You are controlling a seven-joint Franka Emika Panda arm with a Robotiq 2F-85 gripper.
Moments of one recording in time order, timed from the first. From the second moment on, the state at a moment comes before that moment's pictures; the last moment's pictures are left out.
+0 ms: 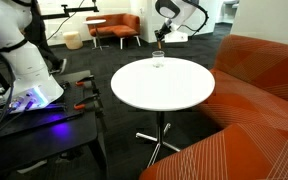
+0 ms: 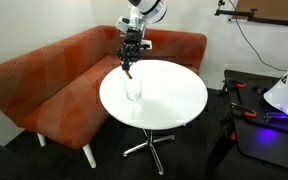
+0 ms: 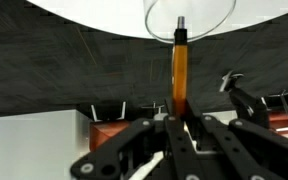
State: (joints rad) arm -0.19 0.72 0.19 -1.57 0.84 2.01 -2.02
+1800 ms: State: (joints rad) arm -0.20 0.37 -0.05 -2.04 0.94 2.19 -1.83
